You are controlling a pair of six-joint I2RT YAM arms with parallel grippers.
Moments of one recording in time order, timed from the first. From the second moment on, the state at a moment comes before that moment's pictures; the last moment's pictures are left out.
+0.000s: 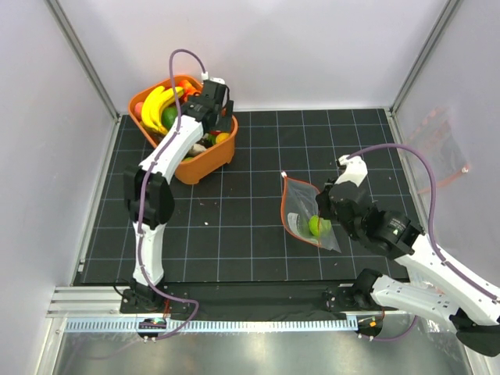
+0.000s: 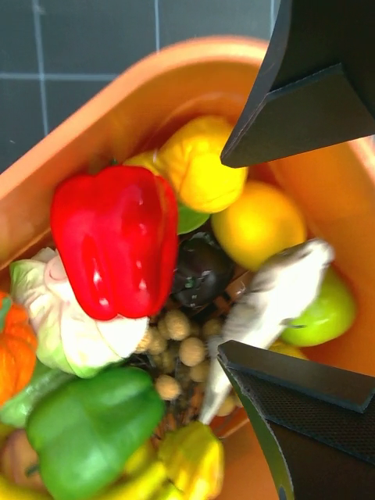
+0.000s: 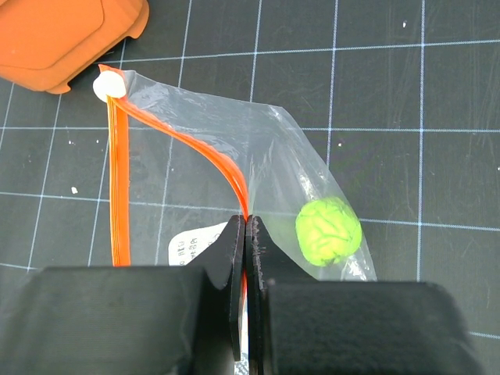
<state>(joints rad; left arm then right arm) -0.40 2.10 2.07 -0.73 -0.40 -0.15 0.85 0.81 0.97 -0.76 0.55 0.62</state>
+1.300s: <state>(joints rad) -0.32 2.32 2.14 -0.43 -0.26 0.06 0.85 0.86 1.04 -0.79 0.56 0.60</state>
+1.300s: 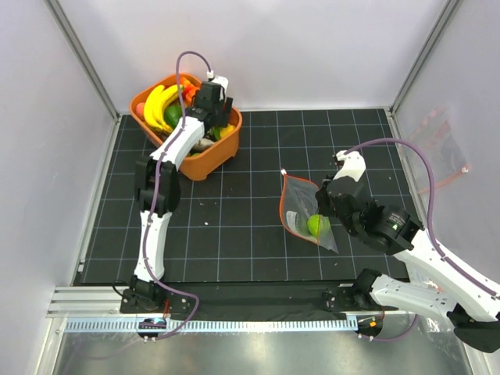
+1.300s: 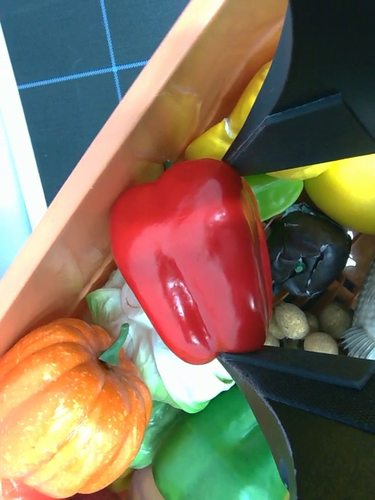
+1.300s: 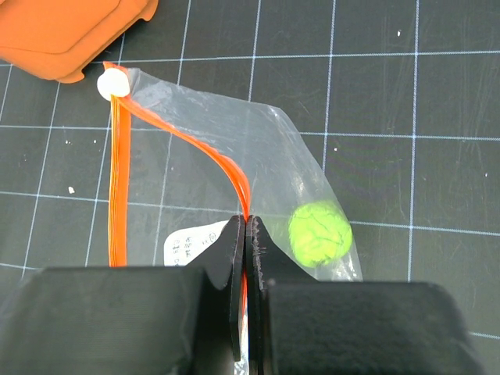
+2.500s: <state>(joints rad) -0.43 1.63 1.64 -0.41 -0.16 -0.19 0.85 0.86 1.04 -0.79 0.51 0.59</state>
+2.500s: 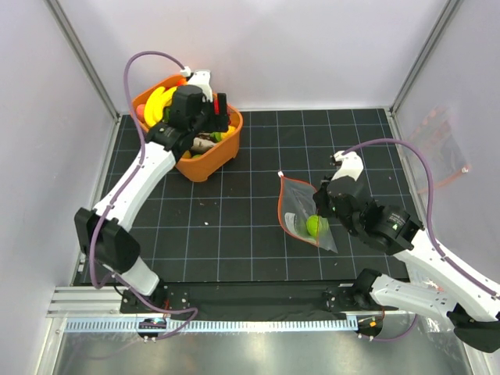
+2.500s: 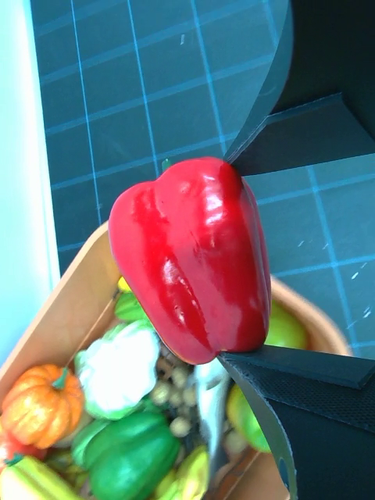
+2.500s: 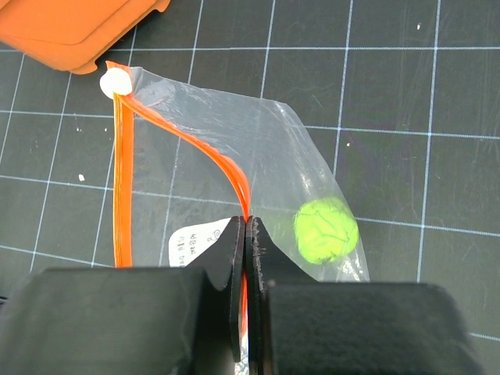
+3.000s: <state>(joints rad) -0.53 1.33 1.47 -0.52 0.11 -0.35 0.85 0.89 1.05 -0.77 0.48 0.59</state>
